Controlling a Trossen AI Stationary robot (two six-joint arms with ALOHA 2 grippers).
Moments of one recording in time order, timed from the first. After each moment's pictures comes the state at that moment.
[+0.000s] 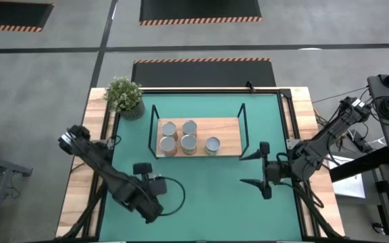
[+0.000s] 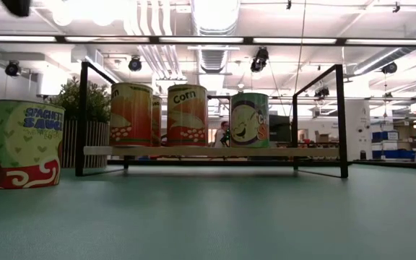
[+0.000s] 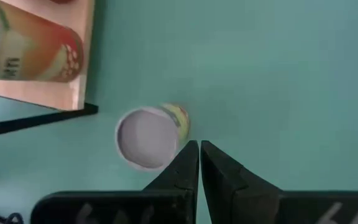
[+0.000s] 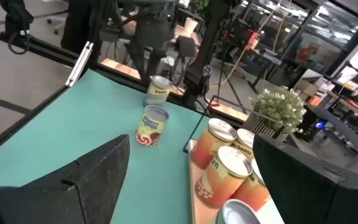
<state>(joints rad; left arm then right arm) -0.68 1.75 1.61 -1.38 -0.28 -0.86 0.72 0.98 0.70 0.11 0.70 -0.25</state>
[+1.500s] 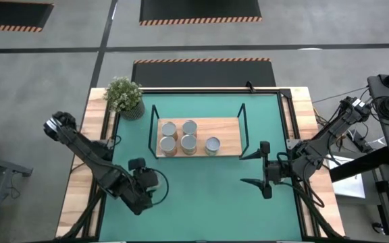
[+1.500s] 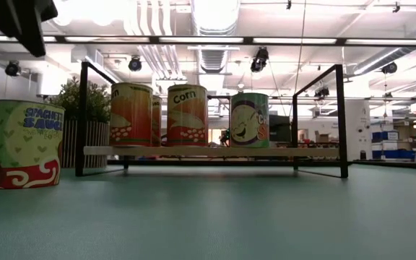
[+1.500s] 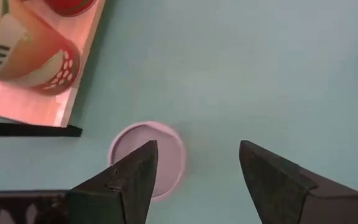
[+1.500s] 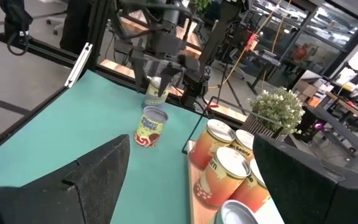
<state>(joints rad) -0.71 1.47 1.17 -0.99 -0.41 -0.92 0.72 0.98 0.70 0.11 0.70 -0.26</state>
